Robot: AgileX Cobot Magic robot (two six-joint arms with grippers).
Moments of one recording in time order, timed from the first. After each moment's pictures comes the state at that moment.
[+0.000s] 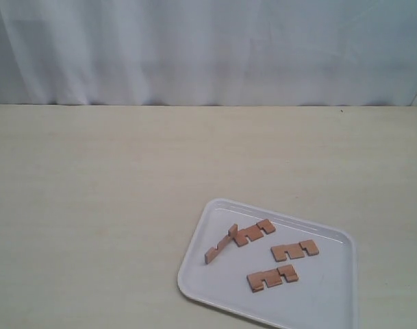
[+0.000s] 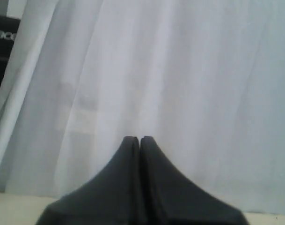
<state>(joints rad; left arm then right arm) -0.08 0.00 -0.33 -0.11 0.20 -0.08 0.03 0.01 0.00 0.15 0.33 0.17</state>
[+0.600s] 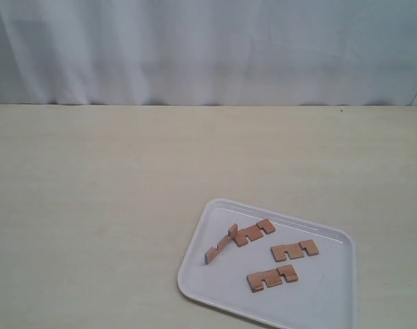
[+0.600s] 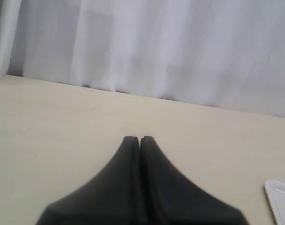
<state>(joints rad) -0.08 0.00 0.00 -0.10 0.21 -0.10 0.03 0.01 0.00 0.15 0.33 0.17</state>
